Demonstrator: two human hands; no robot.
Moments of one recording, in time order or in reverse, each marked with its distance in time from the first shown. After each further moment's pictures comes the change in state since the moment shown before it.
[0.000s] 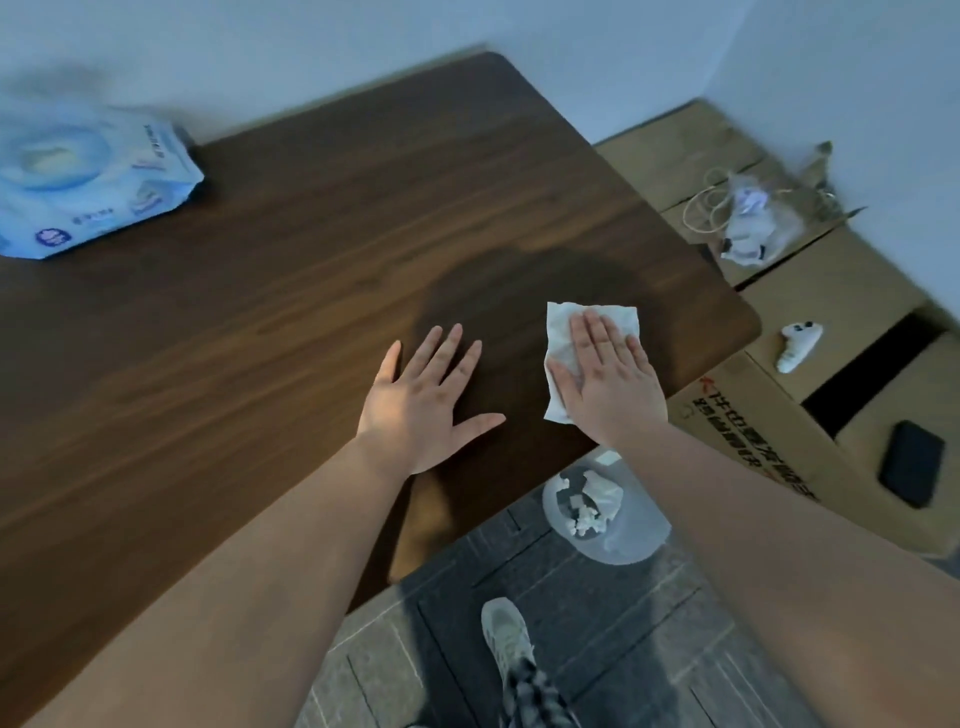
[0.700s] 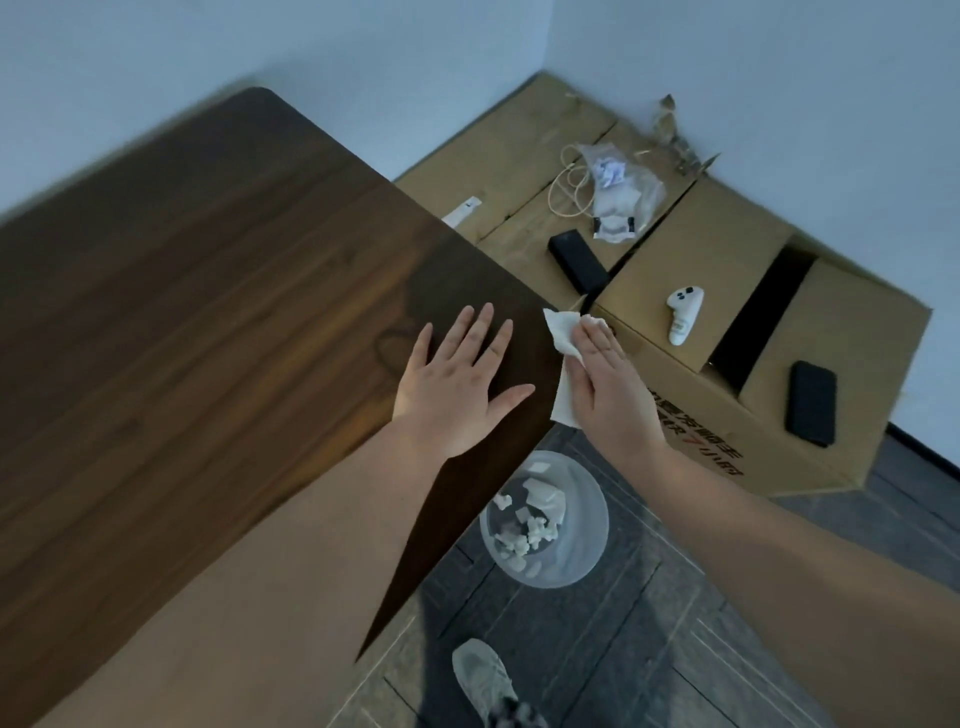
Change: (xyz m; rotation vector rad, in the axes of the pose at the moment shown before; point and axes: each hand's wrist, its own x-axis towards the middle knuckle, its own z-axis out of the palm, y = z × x) left_hand 0.172 0.165 -0.021 0.044 0.066 0.285; right_hand 0.016 0.166 0.000 0.542 0.298 0.213
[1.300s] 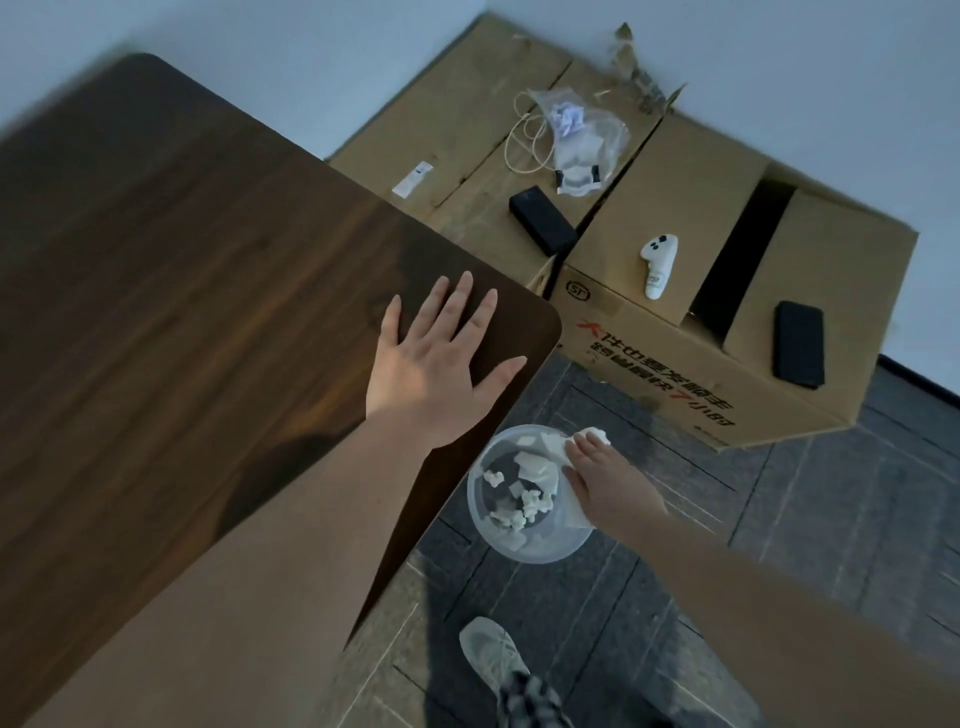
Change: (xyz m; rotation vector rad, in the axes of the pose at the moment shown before) left_hand 0.022 0.027 0.014 -0.007 0.065 0.025; right_hand -0.093 0.106 0.069 -0.257 -0.615 0.197
